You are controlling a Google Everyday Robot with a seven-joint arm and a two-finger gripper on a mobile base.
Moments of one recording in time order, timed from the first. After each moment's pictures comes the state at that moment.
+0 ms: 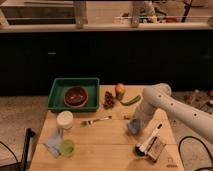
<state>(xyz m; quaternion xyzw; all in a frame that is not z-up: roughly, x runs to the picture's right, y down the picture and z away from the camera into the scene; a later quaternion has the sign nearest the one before) 0.182 0.182 0.795 -0.31 -0.21 -0.29 0.88</state>
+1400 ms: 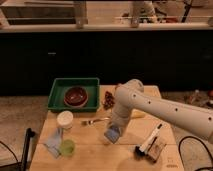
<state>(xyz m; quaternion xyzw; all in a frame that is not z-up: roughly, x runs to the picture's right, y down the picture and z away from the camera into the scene) 0.048 0.201 0.722 -0.31 -0.28 -0.42 0.81</state>
